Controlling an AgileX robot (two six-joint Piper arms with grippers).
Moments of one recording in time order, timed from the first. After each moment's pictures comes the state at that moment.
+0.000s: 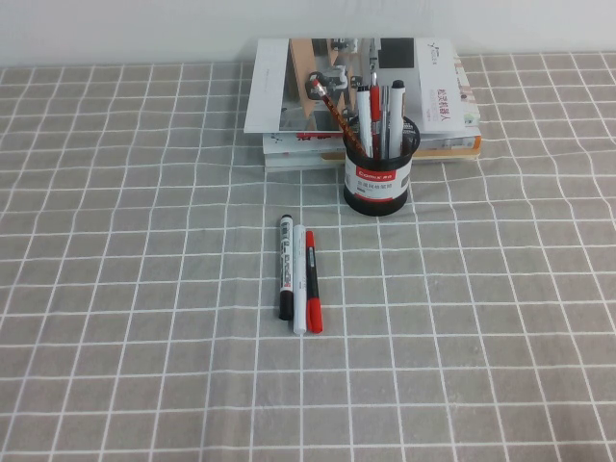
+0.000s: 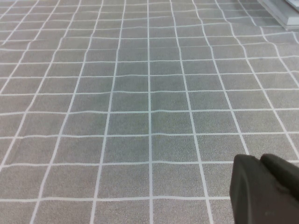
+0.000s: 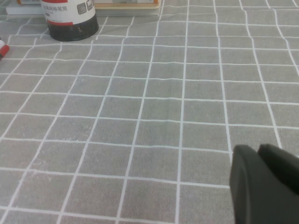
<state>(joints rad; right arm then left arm) 0.14 -0.01 0.03 0.09 0.37 0.00 -0.06 -0.01 0.03 -0.02 0.39 0.07</state>
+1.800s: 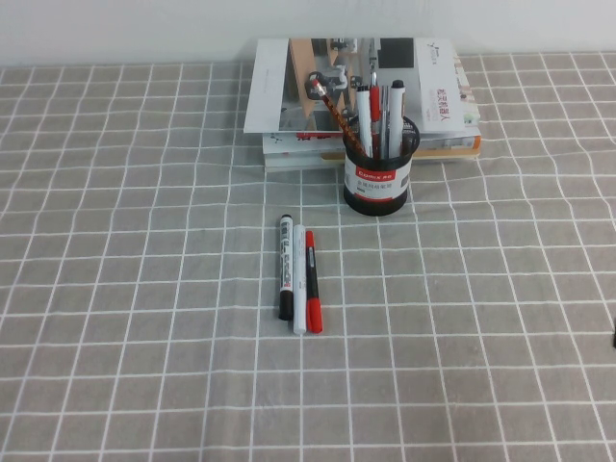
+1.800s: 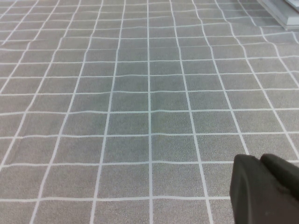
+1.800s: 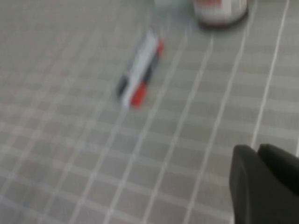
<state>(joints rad) 0.14 0.59 -0.52 0.71 0.69 -0.40 -0.06 -0.01 0.03 -0.02 0.39 0.07</state>
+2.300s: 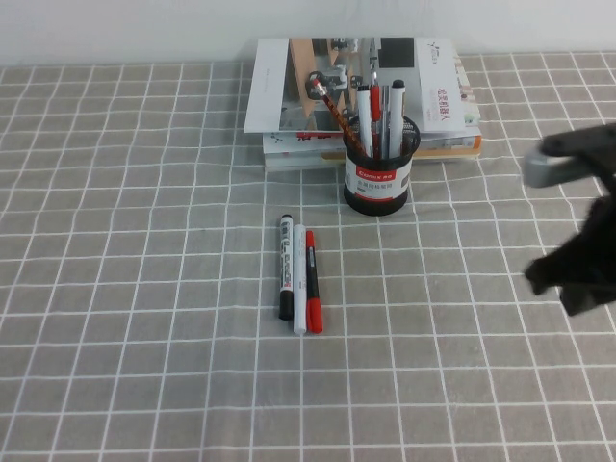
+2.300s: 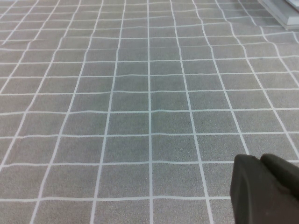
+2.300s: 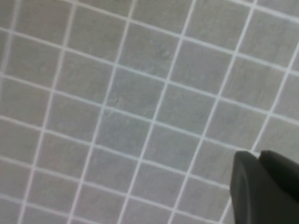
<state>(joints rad) 0.37 1.42 -1.16 0.06 1.17 0.07 -0.06 -0.01 0.03 -0.02 0.39 0.07</state>
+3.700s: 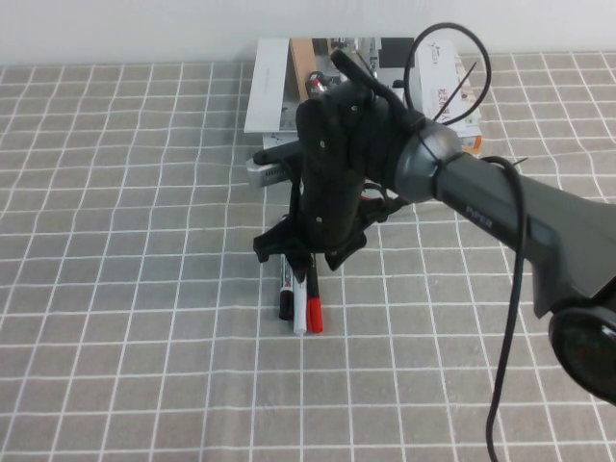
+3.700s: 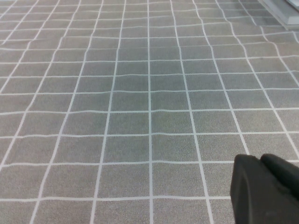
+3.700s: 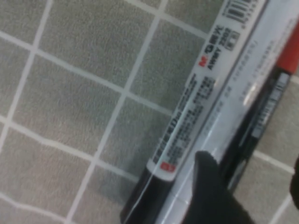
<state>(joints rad) 0.70 2.34 -2.16 0.01 1.23 0.30 -0.06 -0.01 0.03 -0.02 0.39 0.07</state>
